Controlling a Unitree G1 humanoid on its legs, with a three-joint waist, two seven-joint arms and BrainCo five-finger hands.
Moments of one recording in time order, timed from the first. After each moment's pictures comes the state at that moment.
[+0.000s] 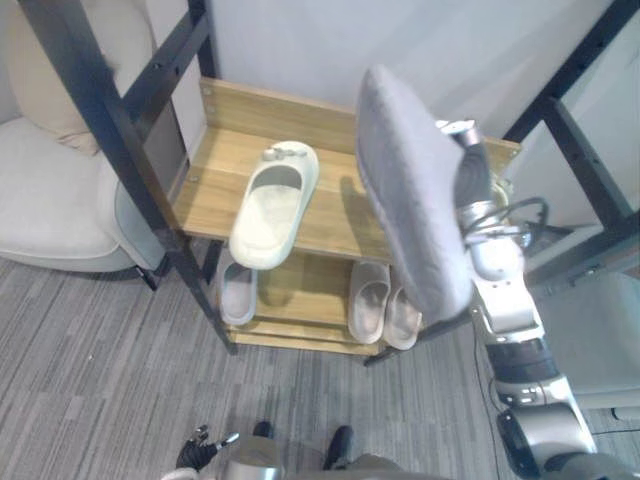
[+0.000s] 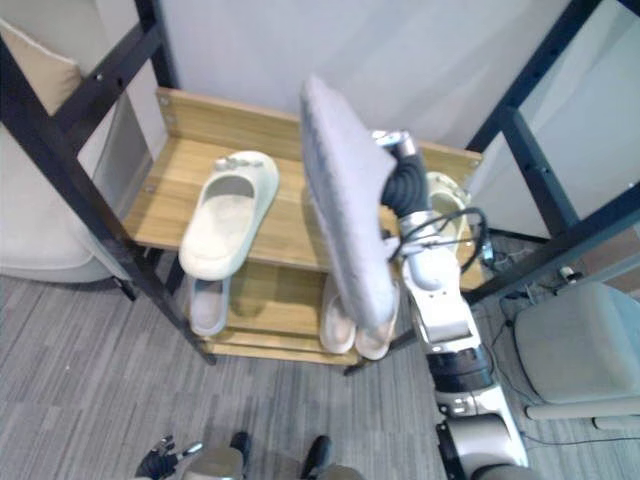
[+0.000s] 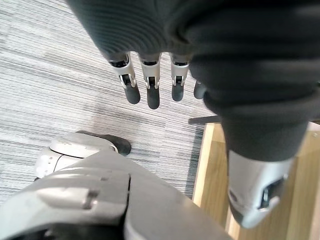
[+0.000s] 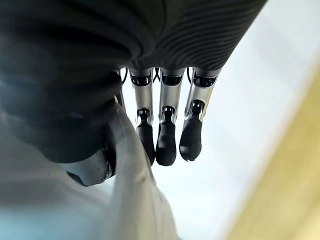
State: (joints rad) left arm 0.18 0.20 0.06 1.00 -0.15 -0.12 0.01; right arm -0.43 -0.35 0.04 -0.18 0.15 -0.23 -0.04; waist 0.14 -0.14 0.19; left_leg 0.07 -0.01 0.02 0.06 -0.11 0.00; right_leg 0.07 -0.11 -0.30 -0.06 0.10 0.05
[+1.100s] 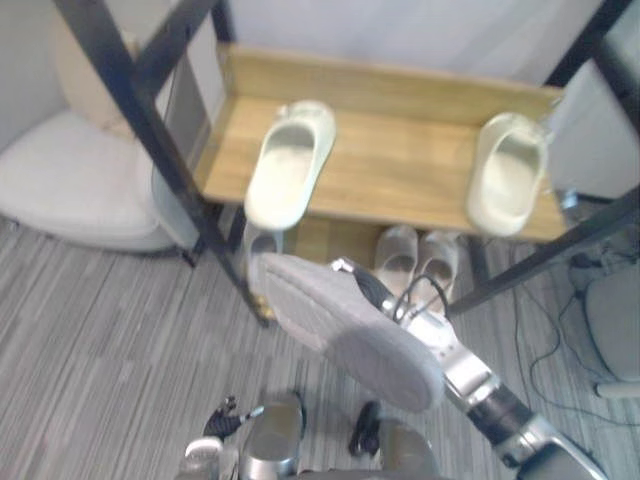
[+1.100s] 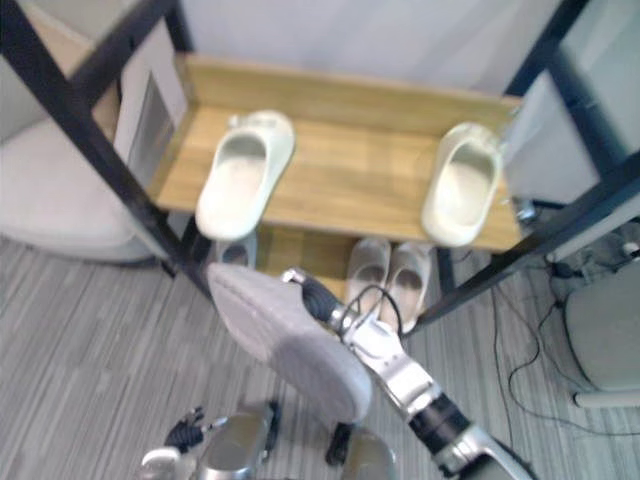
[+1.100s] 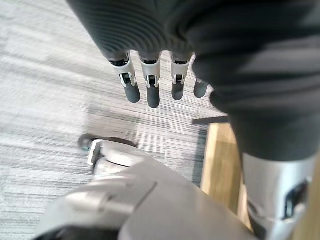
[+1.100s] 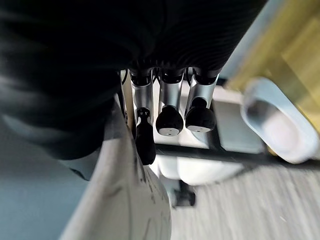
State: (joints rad) left arm -0.01 0.18 -0.06 1.05 -0.21 -0.17 0.02; right arm -0.38 -0.40 0.55 0.05 0.18 -0.20 0.21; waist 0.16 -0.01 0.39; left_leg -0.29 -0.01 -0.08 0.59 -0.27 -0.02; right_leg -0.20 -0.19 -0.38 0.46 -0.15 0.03
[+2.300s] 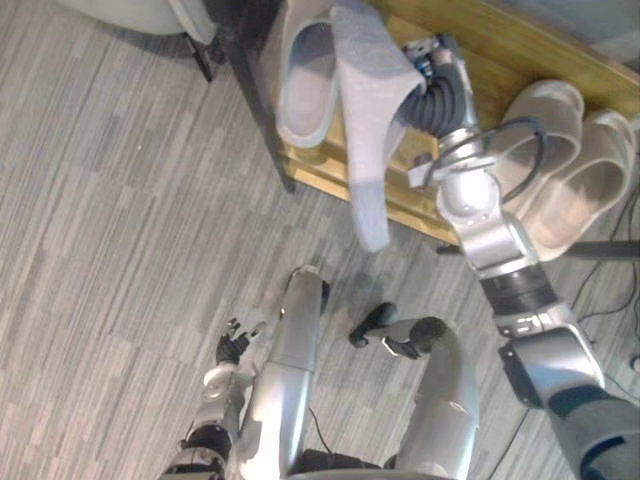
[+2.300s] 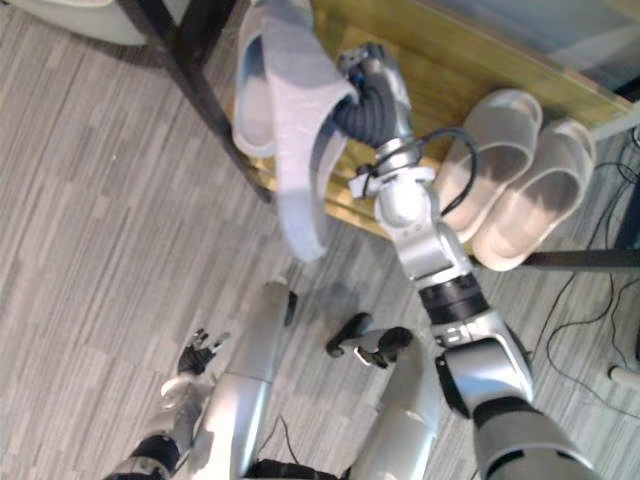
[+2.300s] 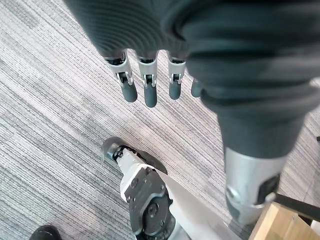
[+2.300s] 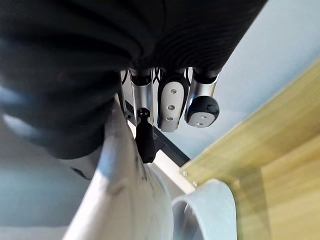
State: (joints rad) left arm -0.19 0.07 0.10 0.88 -0.31 -0.17 0.12; right arm -0.95 -0.43 0.20 0.22 -0.43 -0.08 -0.30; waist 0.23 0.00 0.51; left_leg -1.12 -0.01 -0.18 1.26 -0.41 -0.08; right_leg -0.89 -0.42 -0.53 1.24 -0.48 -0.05
